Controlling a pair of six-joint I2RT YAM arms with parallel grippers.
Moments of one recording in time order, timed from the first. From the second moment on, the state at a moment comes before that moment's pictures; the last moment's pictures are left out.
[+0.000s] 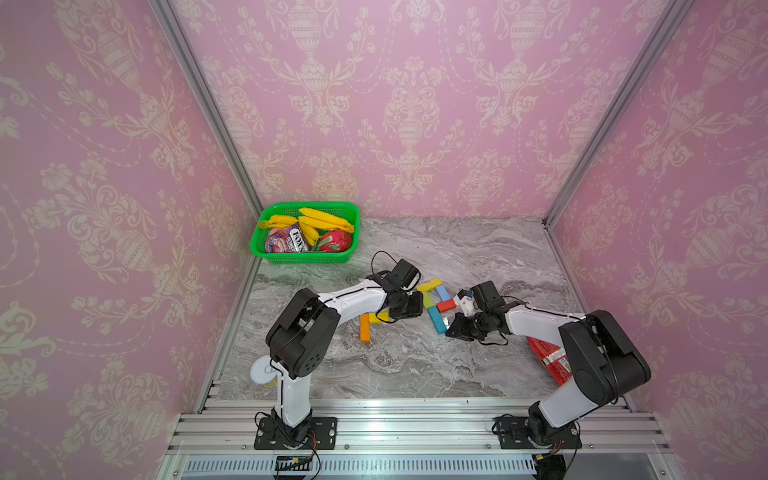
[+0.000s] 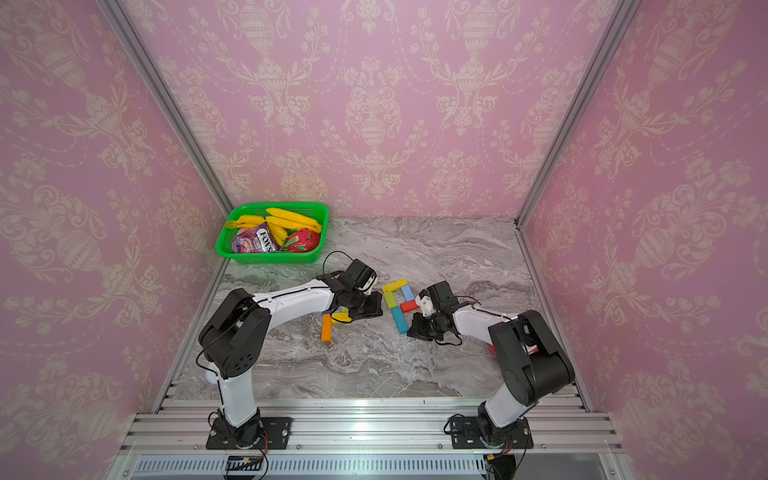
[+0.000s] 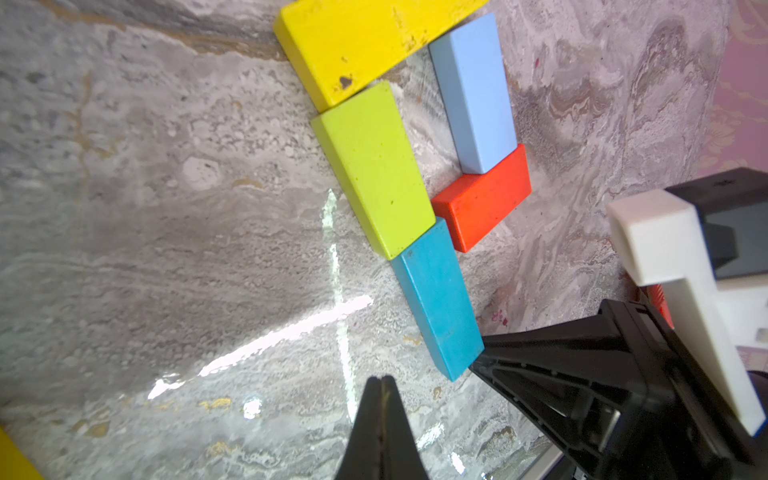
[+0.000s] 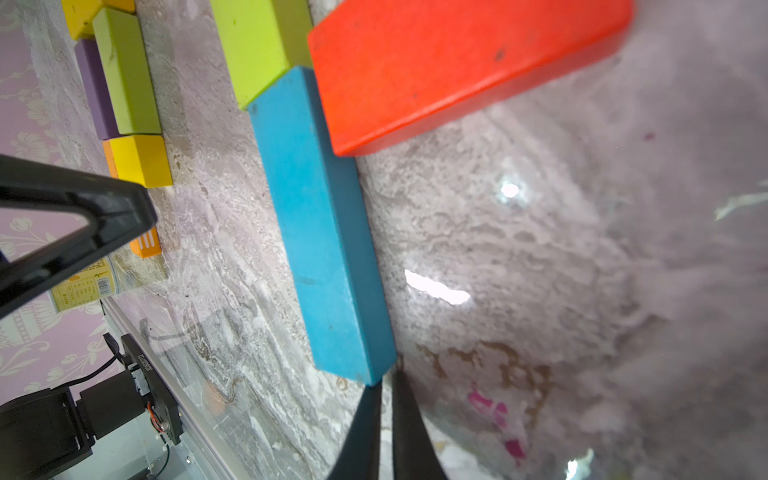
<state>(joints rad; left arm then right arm) -0.67 1.91 1.27 -0.44 0.32 -0.71 0.39 1.60 0.71 -0.26 -0.52 0.45</state>
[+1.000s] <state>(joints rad) -0.67 1.44 1.12 -0.28 0.07 -0.56 0.26 1.39 0.94 -0.52 -0.34 0.34</state>
